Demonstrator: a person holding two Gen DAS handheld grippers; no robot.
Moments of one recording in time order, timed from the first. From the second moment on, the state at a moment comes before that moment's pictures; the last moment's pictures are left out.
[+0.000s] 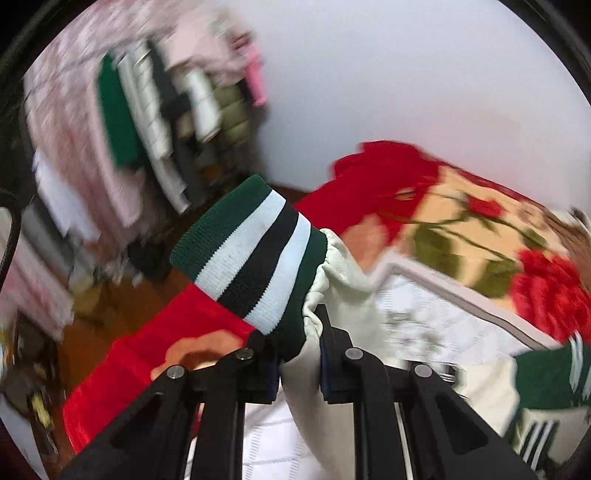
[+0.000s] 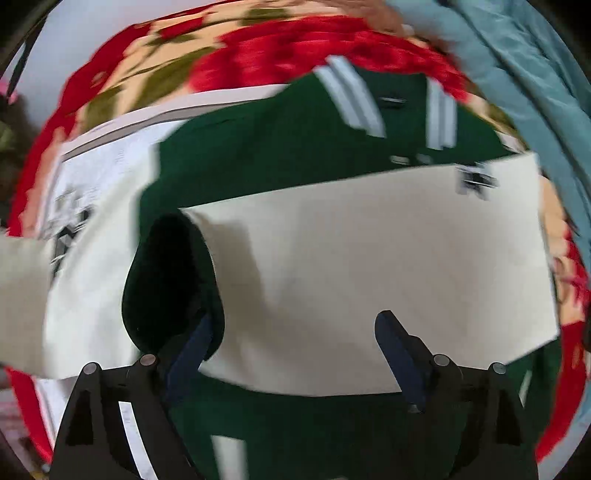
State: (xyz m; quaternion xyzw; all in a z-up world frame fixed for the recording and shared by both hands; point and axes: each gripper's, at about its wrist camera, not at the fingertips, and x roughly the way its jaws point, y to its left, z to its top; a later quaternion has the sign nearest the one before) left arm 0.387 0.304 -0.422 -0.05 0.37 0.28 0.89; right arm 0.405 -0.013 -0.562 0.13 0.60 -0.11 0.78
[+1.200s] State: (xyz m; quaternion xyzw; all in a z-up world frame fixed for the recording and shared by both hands) left arm 0.439 -0.274 -0.495 0.05 0.53 -0.11 0.84; right arm 0.171 -0.407 -0.612 0.39 0.57 -0.23 0.69
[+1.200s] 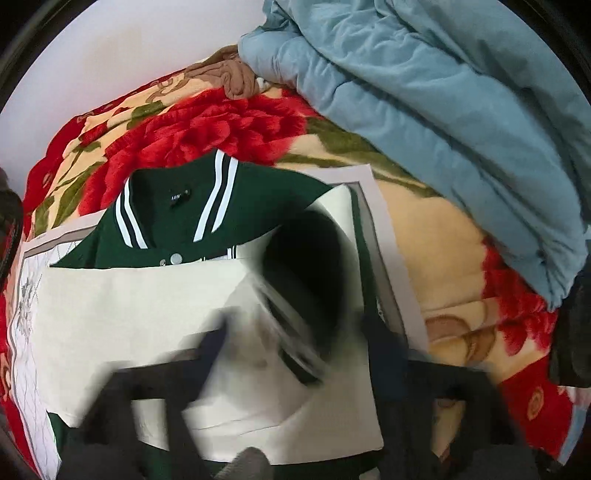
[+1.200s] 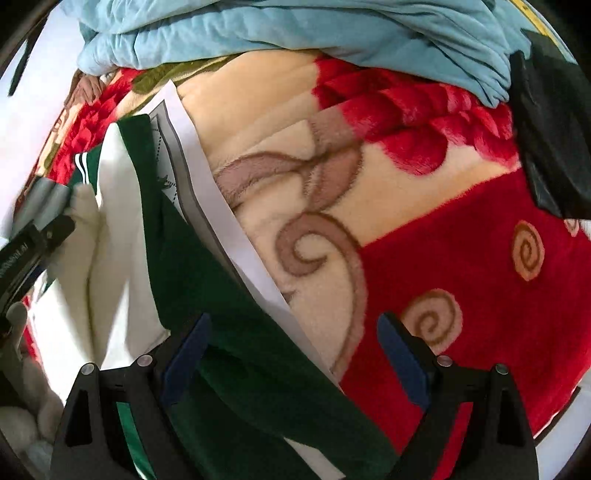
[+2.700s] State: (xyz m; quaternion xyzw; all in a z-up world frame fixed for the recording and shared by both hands) left arm 0.305 -0.031 -0.622 0.12 0.64 0.09 0.75; right arm 0.182 -0.311 -0.674 0.36 0.65 -0.16 0.65
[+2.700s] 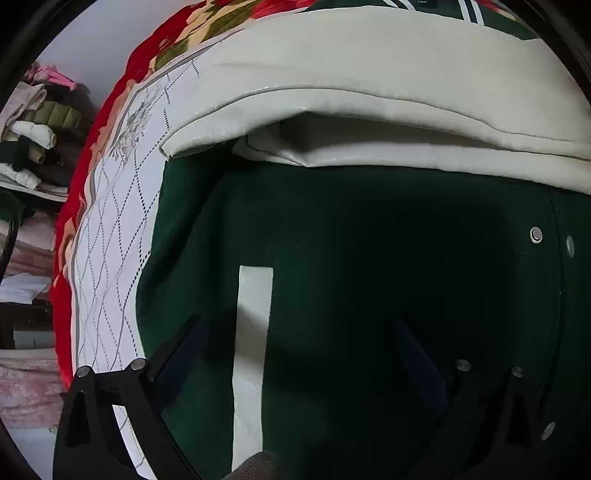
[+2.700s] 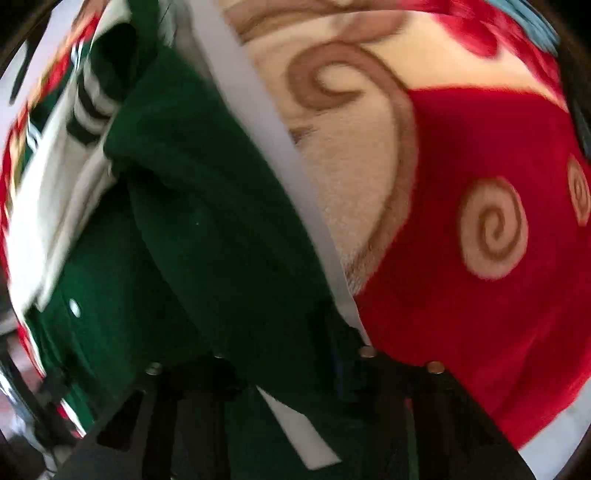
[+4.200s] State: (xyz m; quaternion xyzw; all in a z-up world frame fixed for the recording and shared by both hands) left arm 0.310 -0.072 -0.619 0.22 0.60 0.03 0.77; right arm 0.158 -0.215 -0.649 0.48 0.59 -0.24 0.61
